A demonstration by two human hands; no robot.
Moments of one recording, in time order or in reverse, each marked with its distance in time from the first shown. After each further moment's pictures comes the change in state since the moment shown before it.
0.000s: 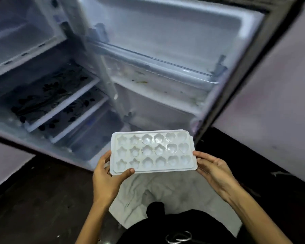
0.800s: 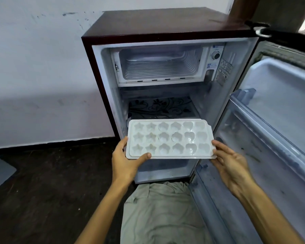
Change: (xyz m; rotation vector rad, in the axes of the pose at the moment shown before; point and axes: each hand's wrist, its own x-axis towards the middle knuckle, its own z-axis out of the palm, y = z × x) left_hand 0.096 0.033 -0.118 -0.277 0.650 0.084; right_hand 0.096 -0.078 0.277 -0.249 -0.444 -0.131
